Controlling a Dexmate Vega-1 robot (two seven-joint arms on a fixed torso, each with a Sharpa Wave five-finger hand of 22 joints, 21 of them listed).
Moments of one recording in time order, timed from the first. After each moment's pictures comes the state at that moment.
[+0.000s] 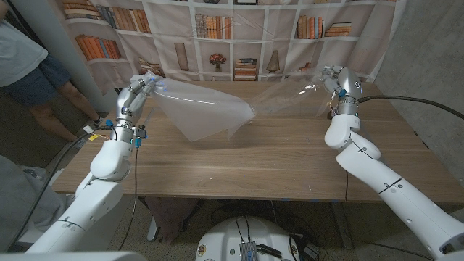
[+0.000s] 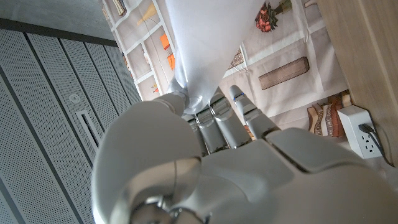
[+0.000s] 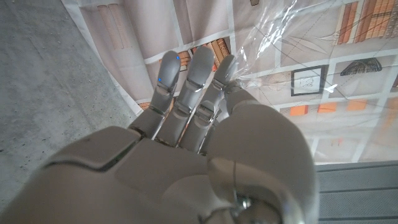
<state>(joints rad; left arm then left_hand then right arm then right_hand) 1.27 0.62 0.00 -1.76 -0.48 -0.49 0.19 1.08 0.17 0.60 0.04 0.21 0.80 -0.11 0.45 0.52 0.98 -0.19 0.30 0.52 1.12 -0.21 0.23 0.30 0.38 -0.04 0.25 0.19 -0.97 -0.64 -0.35 -1.94 -0.29 -0.50 -0.70 1.07 0.19 0.40 -0.09 0.17 0.87 -0.21 0.21 0.63 1.13 -0.20 0.23 0.62 1.03 -0.17 1.15 0.63 0.50 -0.05 1.56 0.39</state>
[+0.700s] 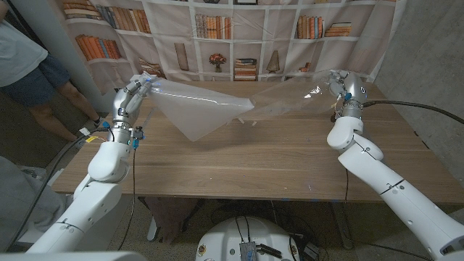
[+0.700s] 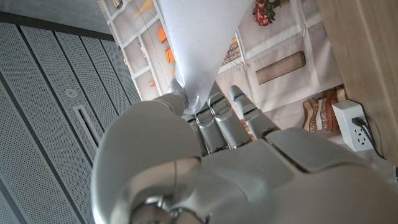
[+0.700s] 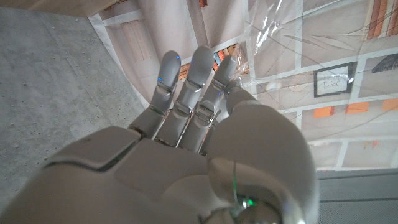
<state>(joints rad) 1.28 0.62 -0.02 -1.75 -0.49 -0.50 0.19 1.08 0.17 0.61 0.05 0.21 0.80 -0.11 0.45 0.52 0.98 -0.19 0.29 0.52 1.12 -0.21 0.22 0.30 0.38 -0.04 0.25 0.19 -0.99 -0.62 -0.32 -1.92 -0.21 -0.51 -0.73 1.07 0.19 0.40 -0.09 0.17 0.87 -0.21 0.21 0.63 1.13 -0.20 0.23 0.62 1.03 -0.17 1.16 0.63 0.50 -0.05 1.56 0.39</state>
